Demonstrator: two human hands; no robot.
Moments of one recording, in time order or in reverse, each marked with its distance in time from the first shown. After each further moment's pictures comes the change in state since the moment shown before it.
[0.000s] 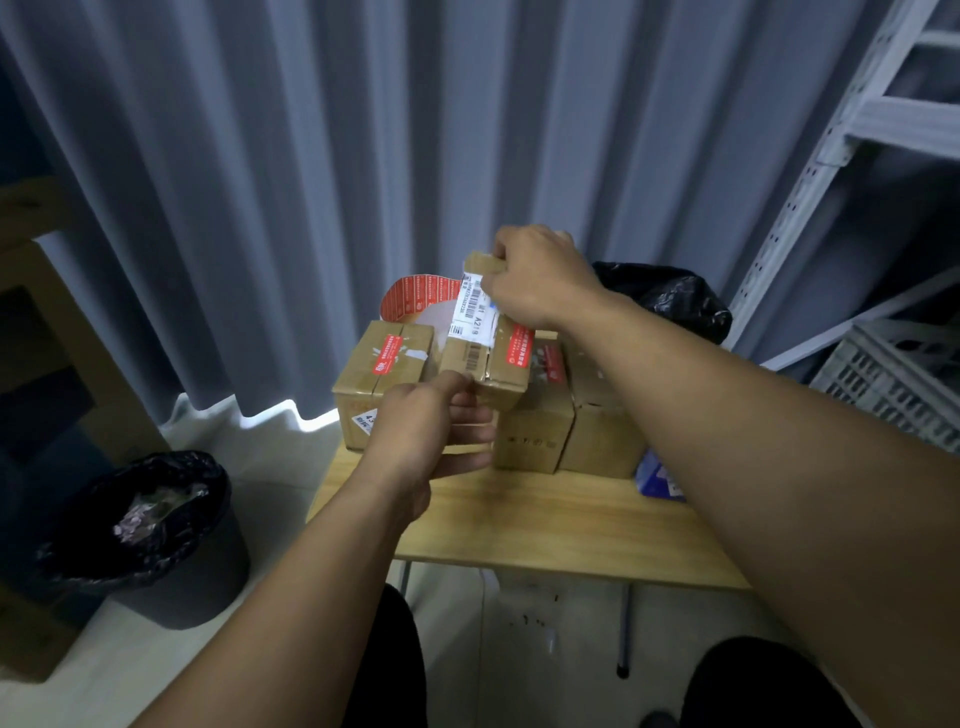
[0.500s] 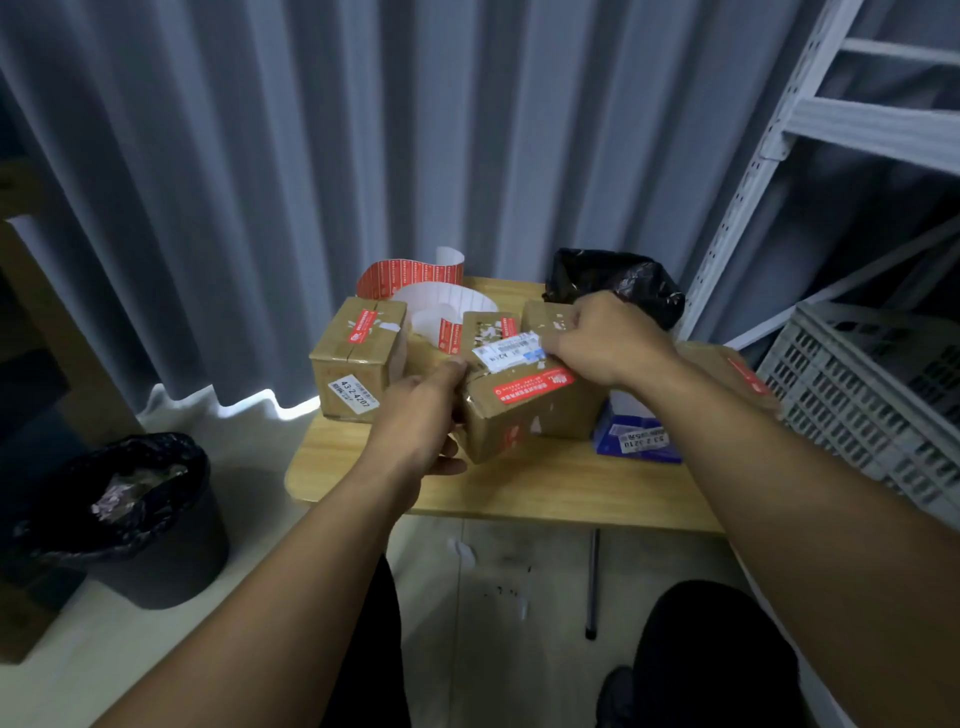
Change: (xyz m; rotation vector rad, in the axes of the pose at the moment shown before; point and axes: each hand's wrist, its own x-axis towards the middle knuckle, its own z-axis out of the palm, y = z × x) left_hand -0.042 -0.023 0.021 0.200 0.059 0.054; right_hand -0.117 0.057 -0.030 0.013 -0.142 0.351
